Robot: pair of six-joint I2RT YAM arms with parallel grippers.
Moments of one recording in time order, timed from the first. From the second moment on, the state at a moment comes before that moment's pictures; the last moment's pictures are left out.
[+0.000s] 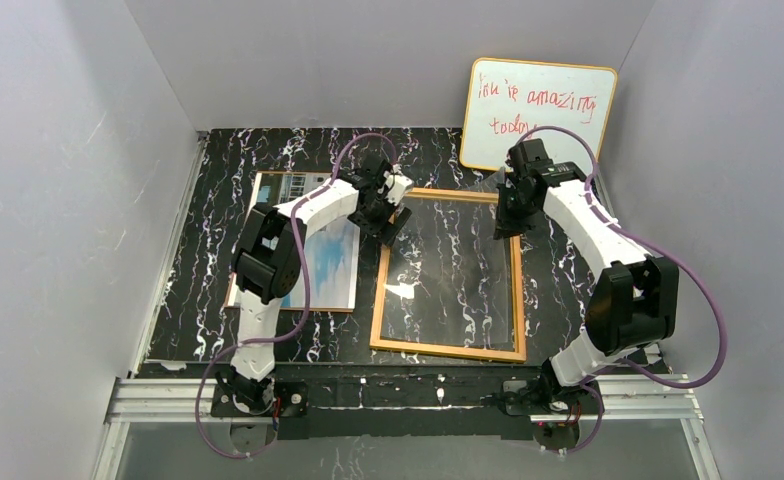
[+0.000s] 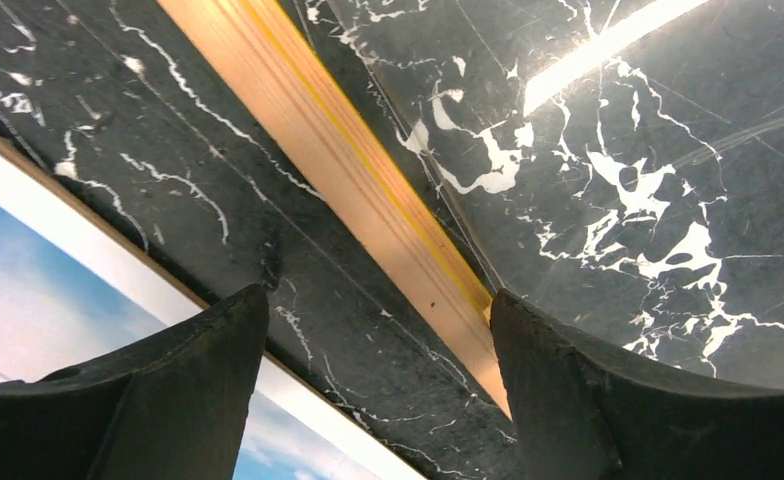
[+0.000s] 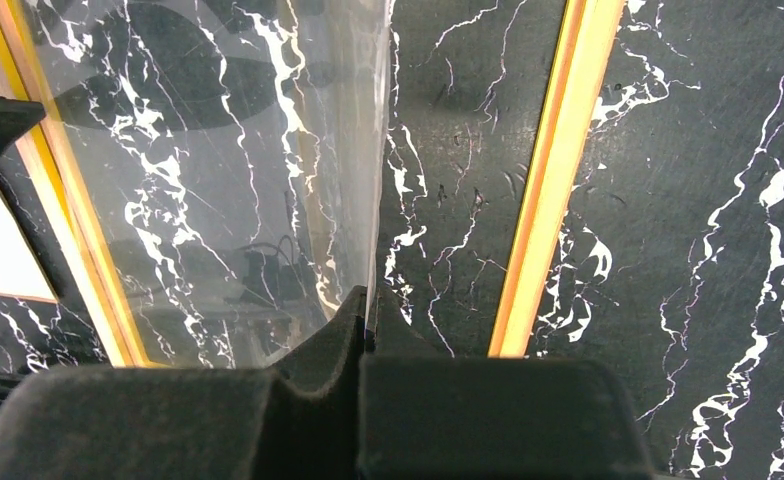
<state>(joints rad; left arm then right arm) -0.54 2.11 1.62 -0.68 0.12 0.15 0.26 1.58 1.35 -0.95 -0.09 0.33</state>
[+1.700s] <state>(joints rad) -0.25 2.02 1.58 -0.73 0.06 0.15 0.23 1.33 1.24 -0.67 -0.65 0.48</state>
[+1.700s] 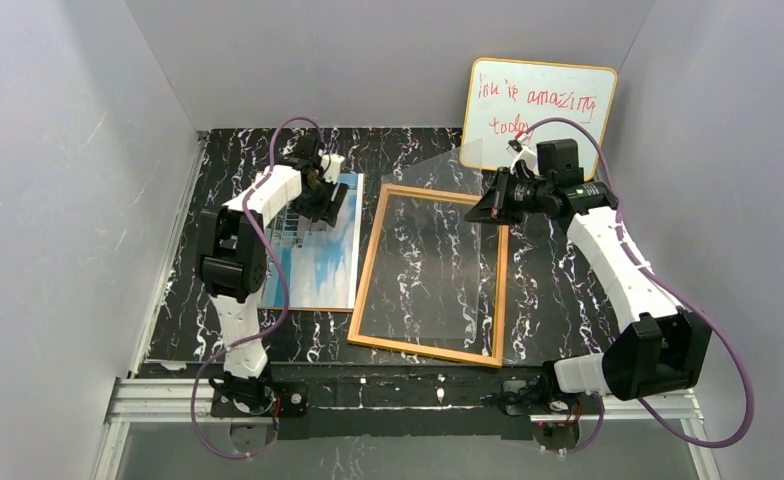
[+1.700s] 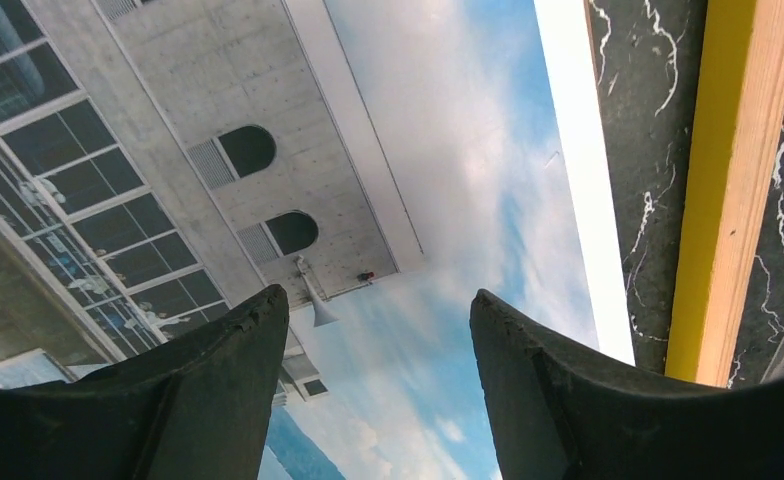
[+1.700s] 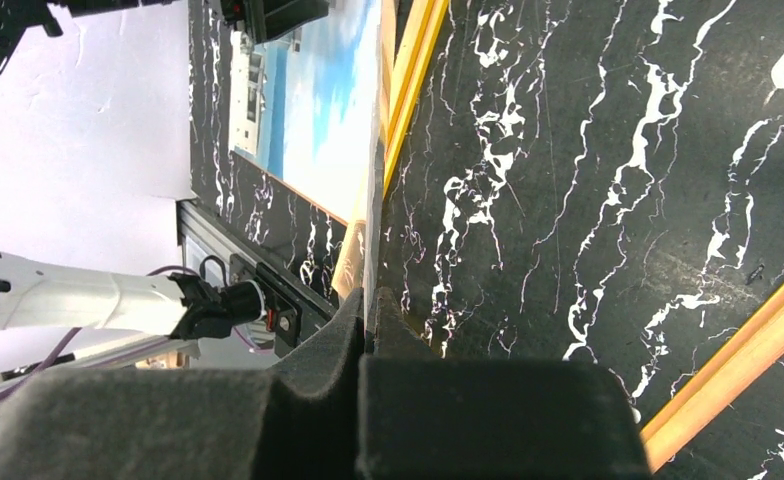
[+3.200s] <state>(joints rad) -0.42 2.04 1.49 -0.66 0.10 0.21 0.11 1.45 1.13 -0.64 -0.75 0.42</state>
